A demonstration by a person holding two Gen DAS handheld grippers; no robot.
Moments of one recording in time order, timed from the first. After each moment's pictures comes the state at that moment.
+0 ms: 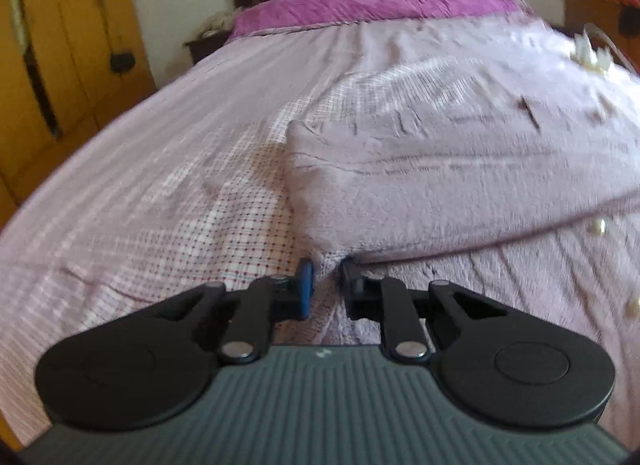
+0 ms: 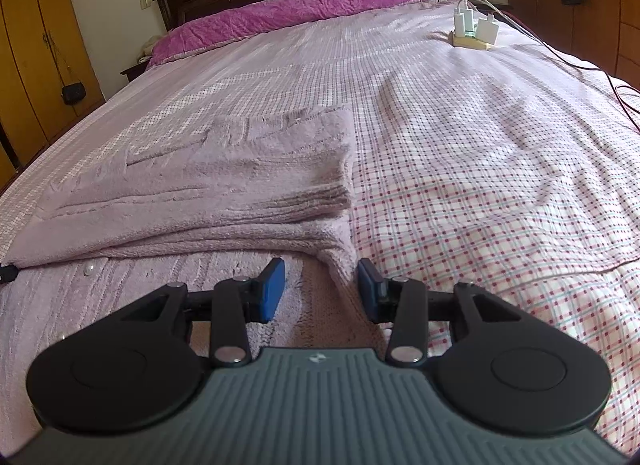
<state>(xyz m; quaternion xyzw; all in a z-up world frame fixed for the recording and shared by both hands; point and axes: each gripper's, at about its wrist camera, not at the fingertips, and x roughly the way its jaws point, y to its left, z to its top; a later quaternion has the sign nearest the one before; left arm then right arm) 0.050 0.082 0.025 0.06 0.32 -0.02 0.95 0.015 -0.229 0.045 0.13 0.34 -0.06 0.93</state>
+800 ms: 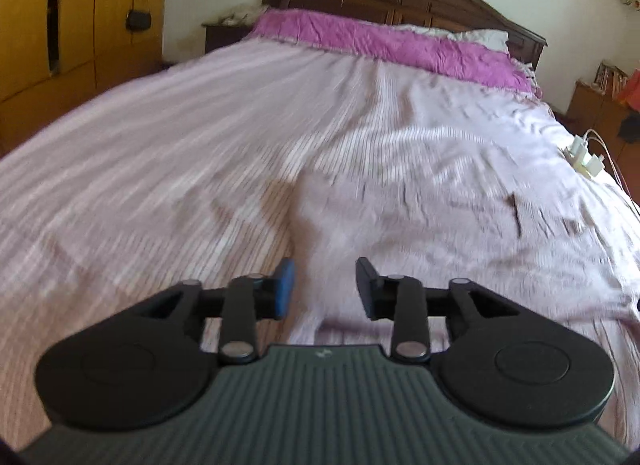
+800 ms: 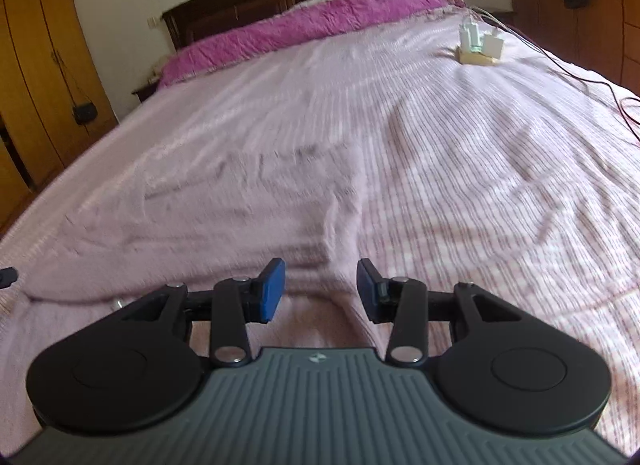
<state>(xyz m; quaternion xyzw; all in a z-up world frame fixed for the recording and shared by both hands) 0.064 0.111 0.065 -0.07 0.30 -0.03 0.95 0.024 -0.239 0.073 0.15 0.31 -0.05 0.94</state>
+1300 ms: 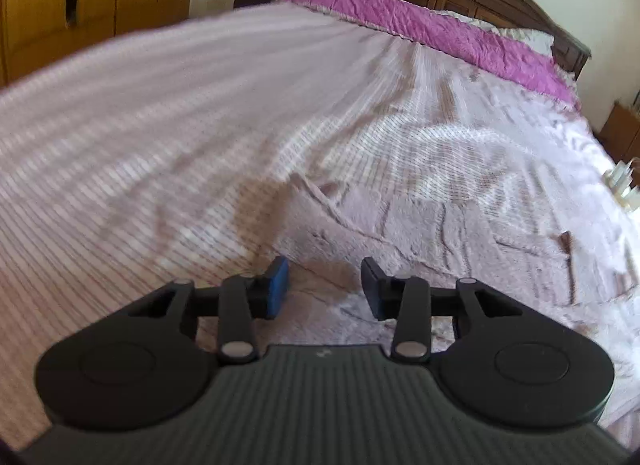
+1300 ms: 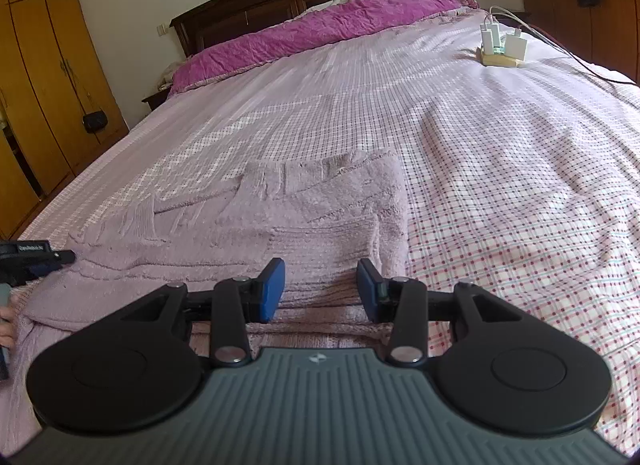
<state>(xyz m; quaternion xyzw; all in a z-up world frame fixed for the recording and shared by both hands) 0.166 0.100 0.016 -0.14 0.35 0.00 0.93 0.061 -0.223 0.062 0.16 0.30 -0.03 0.94</state>
